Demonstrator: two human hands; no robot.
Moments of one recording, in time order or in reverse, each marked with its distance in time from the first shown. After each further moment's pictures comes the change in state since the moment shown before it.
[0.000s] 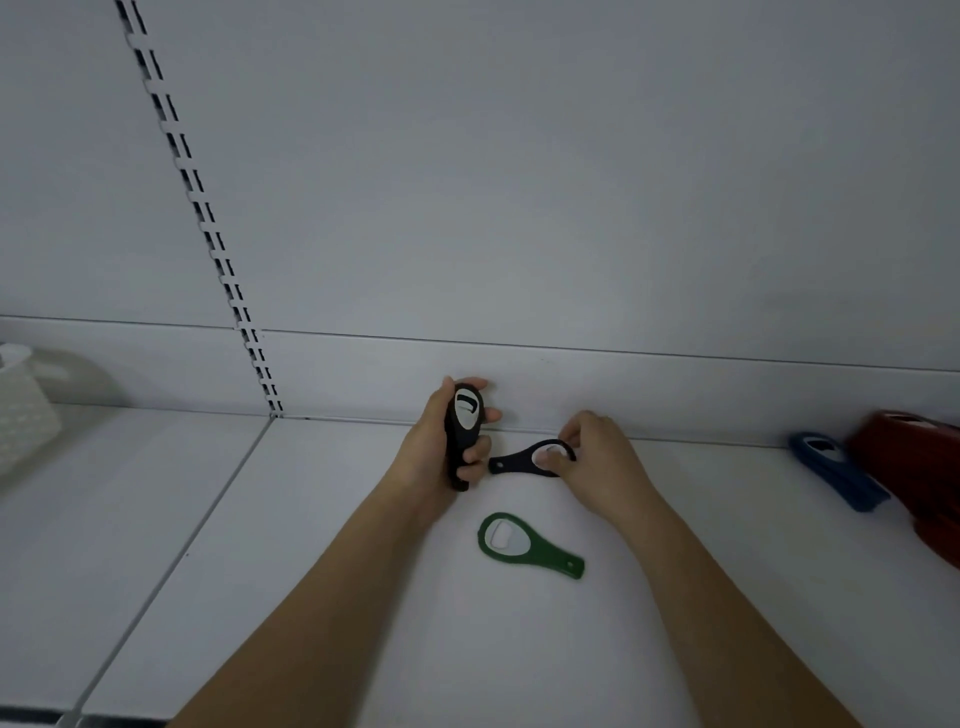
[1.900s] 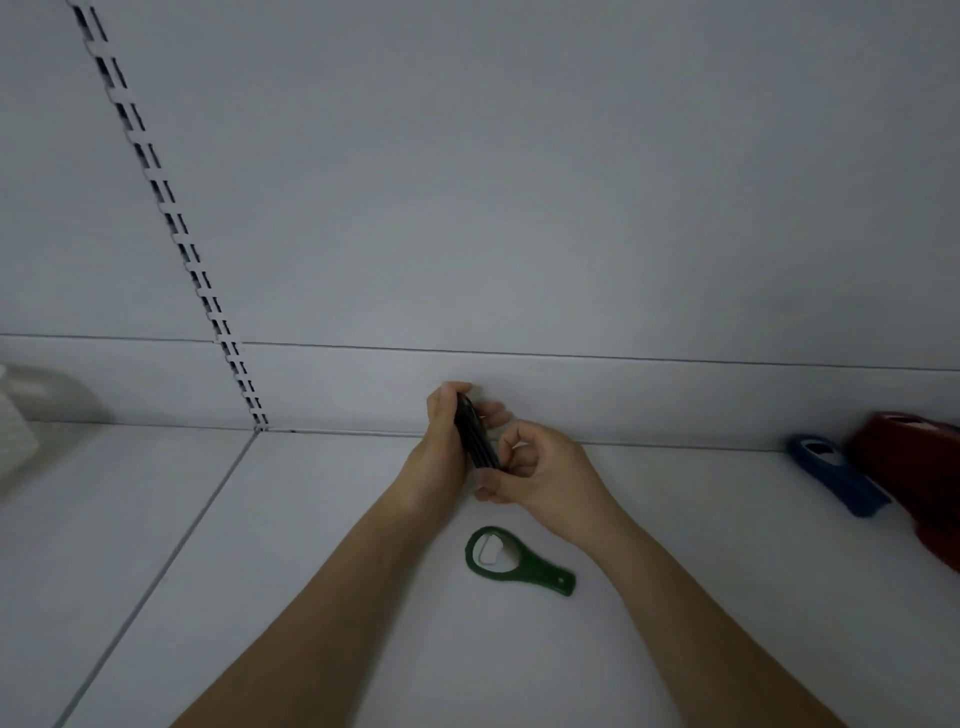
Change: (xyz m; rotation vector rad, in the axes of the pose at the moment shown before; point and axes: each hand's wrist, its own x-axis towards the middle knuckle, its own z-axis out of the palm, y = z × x) left_hand 0.015 -0.015 0.012 0.134 0.128 0.185; right_hand -0.023 -0.040 0.001 0.709 -0.237 -0.092
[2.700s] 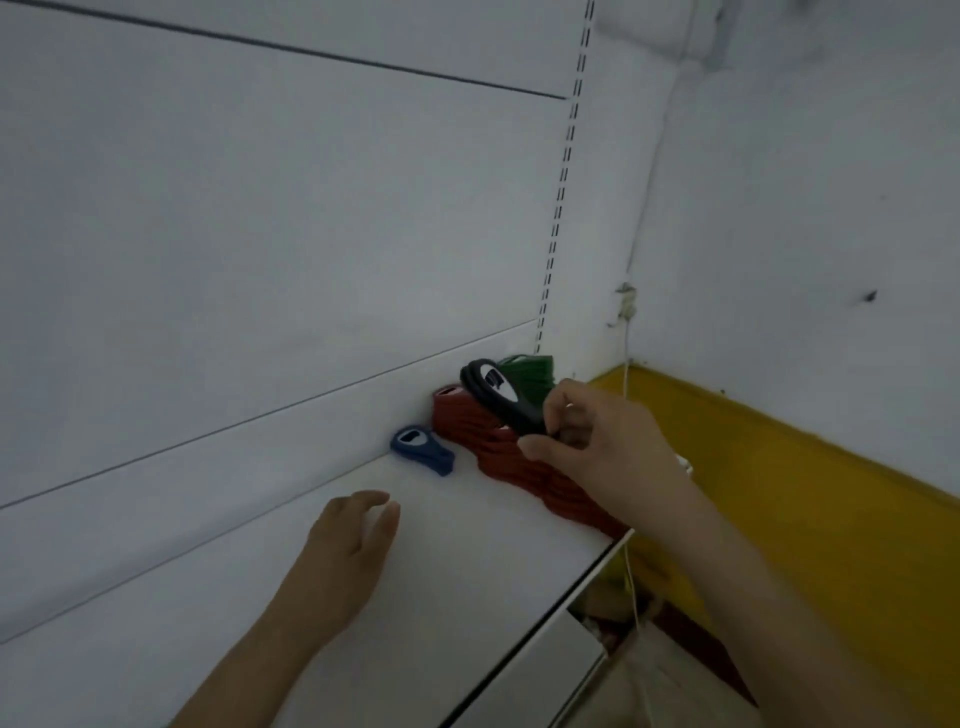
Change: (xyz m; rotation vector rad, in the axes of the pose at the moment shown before) left_hand -0.050 -0.095 0.183 1.092 -0.670 0.197; right_hand -0.239 -0.054 -0.243 -0.709 0.836 0.046
